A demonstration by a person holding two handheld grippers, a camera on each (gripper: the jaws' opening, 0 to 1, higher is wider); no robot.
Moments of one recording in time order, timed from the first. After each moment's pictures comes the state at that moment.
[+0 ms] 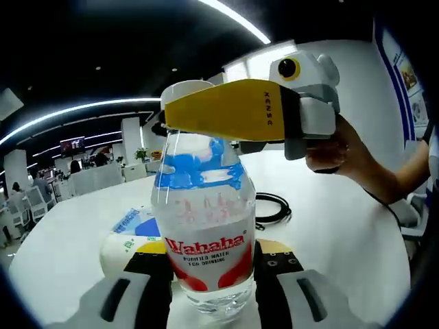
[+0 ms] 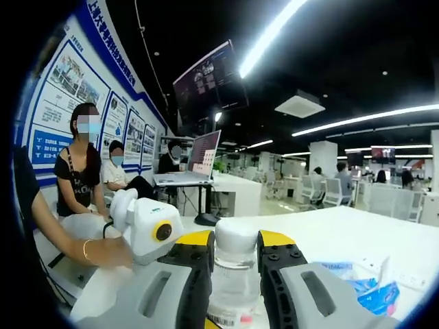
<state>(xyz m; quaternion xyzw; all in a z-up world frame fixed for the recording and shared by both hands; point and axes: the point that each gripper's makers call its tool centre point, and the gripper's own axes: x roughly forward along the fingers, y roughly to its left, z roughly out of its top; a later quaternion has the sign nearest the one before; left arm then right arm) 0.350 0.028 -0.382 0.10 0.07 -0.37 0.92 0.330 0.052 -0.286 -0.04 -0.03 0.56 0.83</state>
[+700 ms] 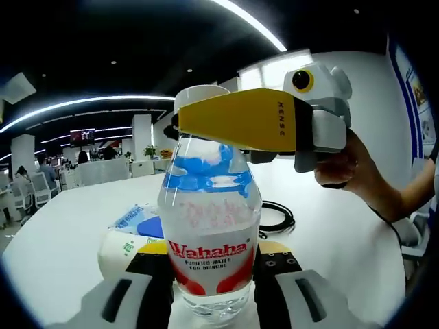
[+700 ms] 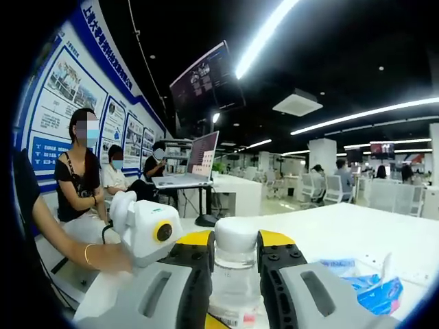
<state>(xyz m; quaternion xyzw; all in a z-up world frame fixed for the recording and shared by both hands) 0.355 0.027 -0.379 0.05 0.07 -0.34 0.94 0.330 0.051 -0.287 -0.02 -0.02 0.56 0.83</state>
